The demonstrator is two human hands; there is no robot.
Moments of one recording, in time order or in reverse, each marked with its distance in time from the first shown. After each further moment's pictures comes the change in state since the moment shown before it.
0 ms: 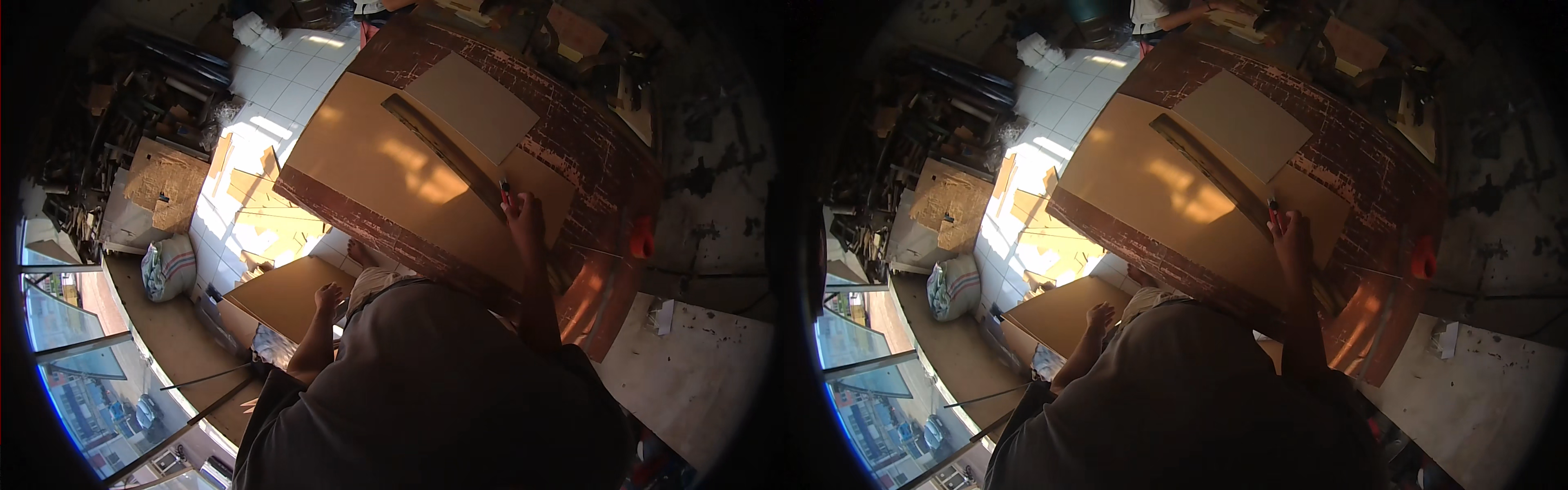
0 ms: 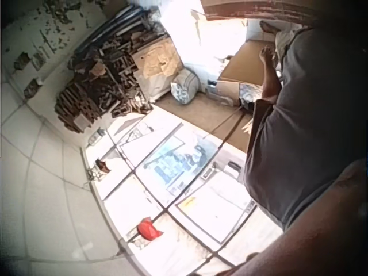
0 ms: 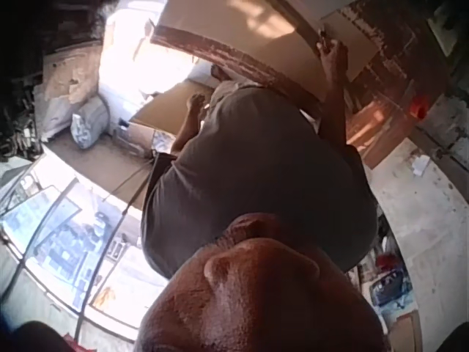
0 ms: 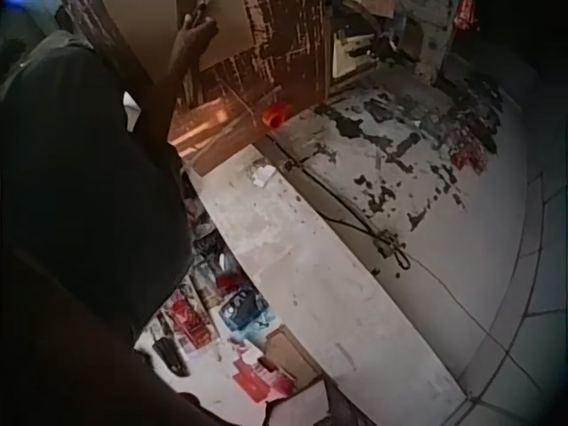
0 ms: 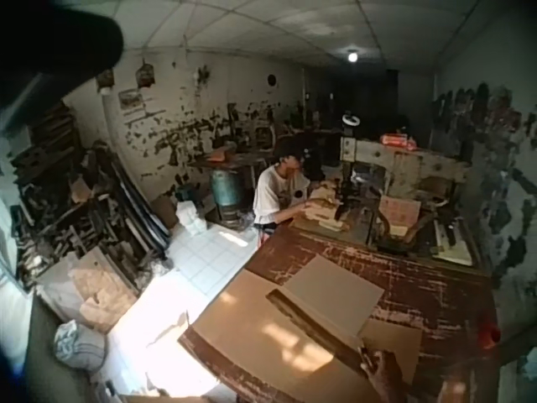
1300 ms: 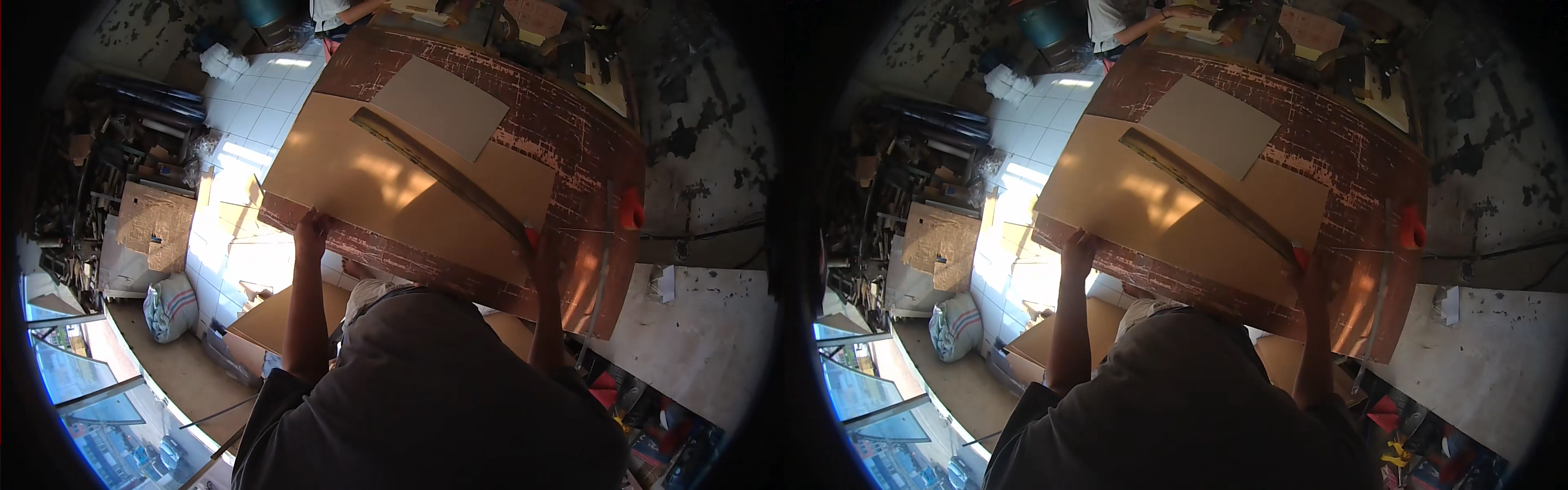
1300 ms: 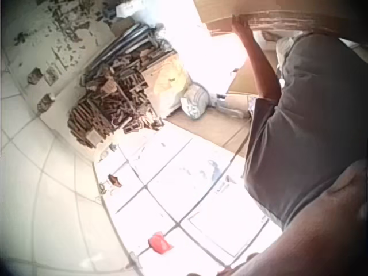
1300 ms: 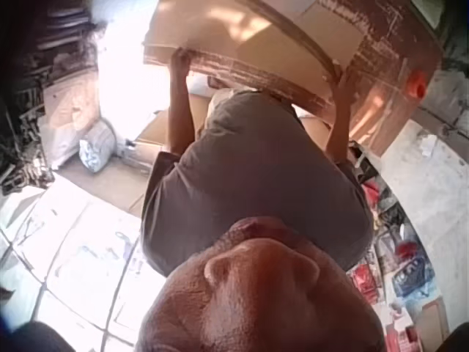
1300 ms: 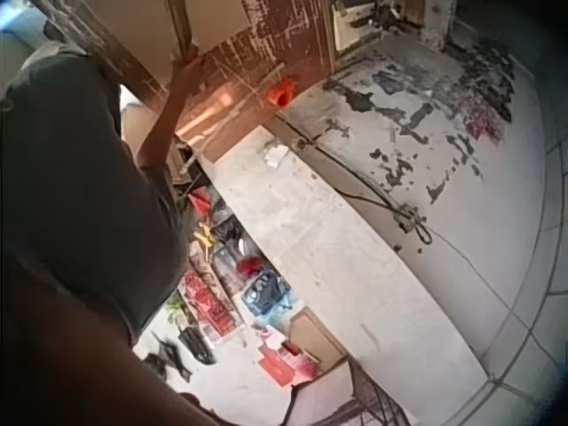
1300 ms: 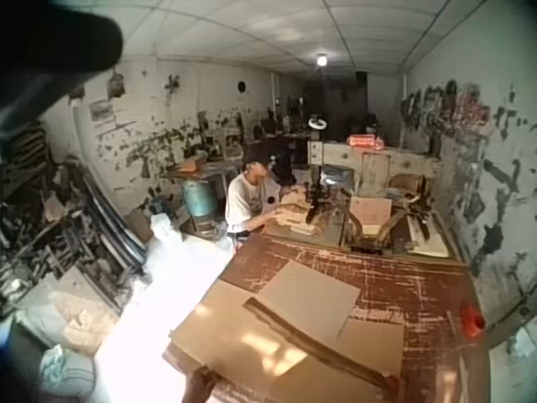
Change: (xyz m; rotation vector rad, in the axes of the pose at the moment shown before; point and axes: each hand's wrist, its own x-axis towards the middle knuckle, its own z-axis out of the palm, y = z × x) left_hand -0.025 0.257 0.086 0.085 -0.315 0.728; right_hand -0.099 0.132 -0.013 -0.247 0.182 -0.038
